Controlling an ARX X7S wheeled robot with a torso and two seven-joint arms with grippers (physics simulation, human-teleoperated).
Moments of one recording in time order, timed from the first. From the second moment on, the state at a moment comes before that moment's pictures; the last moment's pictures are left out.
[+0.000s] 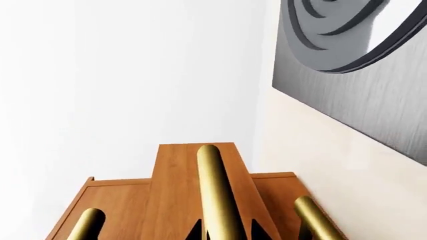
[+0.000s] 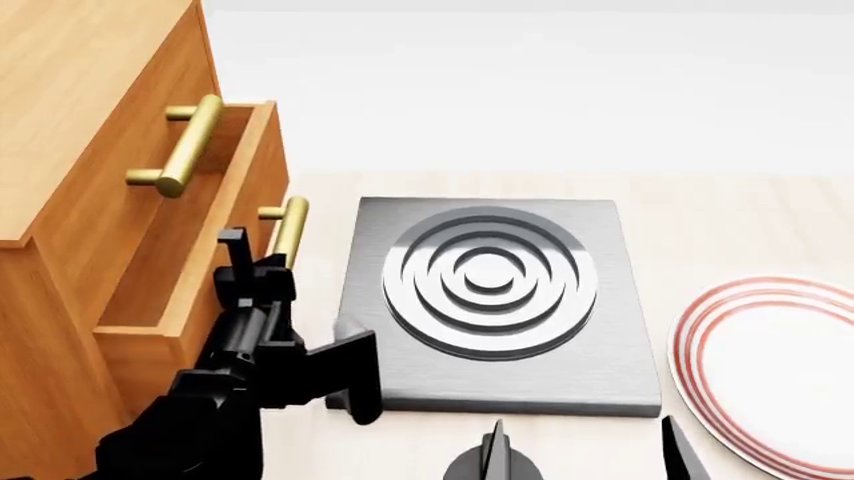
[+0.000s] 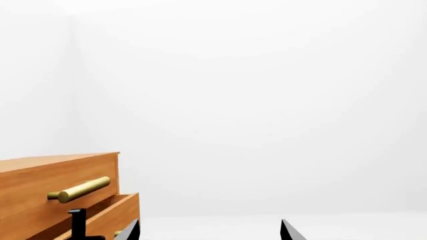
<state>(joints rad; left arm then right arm) -1.14 -0.04 1.58 -0.92 -0.03 -0.59 -0.34 -0.22 0.42 -0.28 -0.74 0.25 -0.02 0.41</state>
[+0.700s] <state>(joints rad) -1.12 -0.04 1.58 -0.82 -0.04 -0.61 -0.38 -0.22 0.43 -0.27 -0.75 0.27 -0.02 0.42</state>
